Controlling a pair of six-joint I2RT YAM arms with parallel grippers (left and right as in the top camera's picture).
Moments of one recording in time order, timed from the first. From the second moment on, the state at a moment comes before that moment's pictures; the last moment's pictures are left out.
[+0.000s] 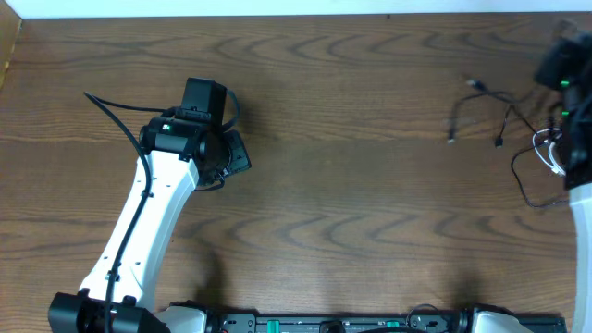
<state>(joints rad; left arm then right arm) -0.18 1.46 1.24 -1.08 0.05 -0.54 -0.16 1.31 1.44 -0.54 0.23 0.23</state>
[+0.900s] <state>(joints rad) -0.18 1.46 1.24 -1.07 0.05 -0.54 -0.43 1.56 1.44 -0.75 -0.19 0.22</state>
